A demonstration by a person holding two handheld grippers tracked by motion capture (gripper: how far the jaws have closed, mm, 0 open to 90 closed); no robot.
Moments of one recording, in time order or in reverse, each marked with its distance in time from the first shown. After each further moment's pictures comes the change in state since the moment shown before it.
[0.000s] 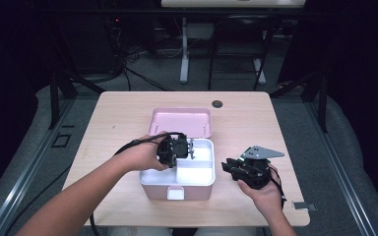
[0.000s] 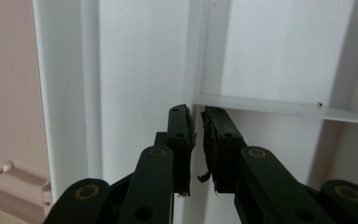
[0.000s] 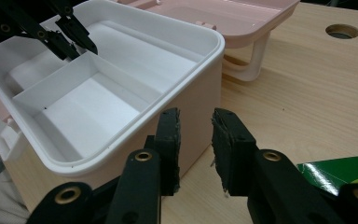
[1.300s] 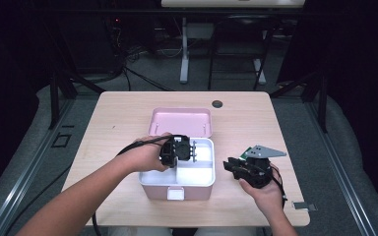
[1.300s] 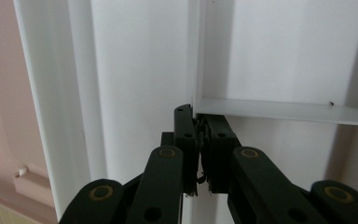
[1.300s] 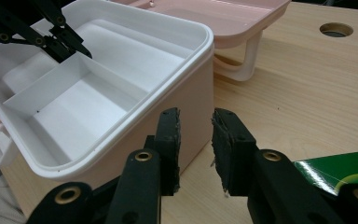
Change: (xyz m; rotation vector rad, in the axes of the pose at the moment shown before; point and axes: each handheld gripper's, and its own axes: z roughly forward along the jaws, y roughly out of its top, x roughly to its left) left arm -0.003 0.005 0.000 0.039 0.030 0.055; right arm -0.006 -0.001 -0.001 -0.012 -0.007 0.020
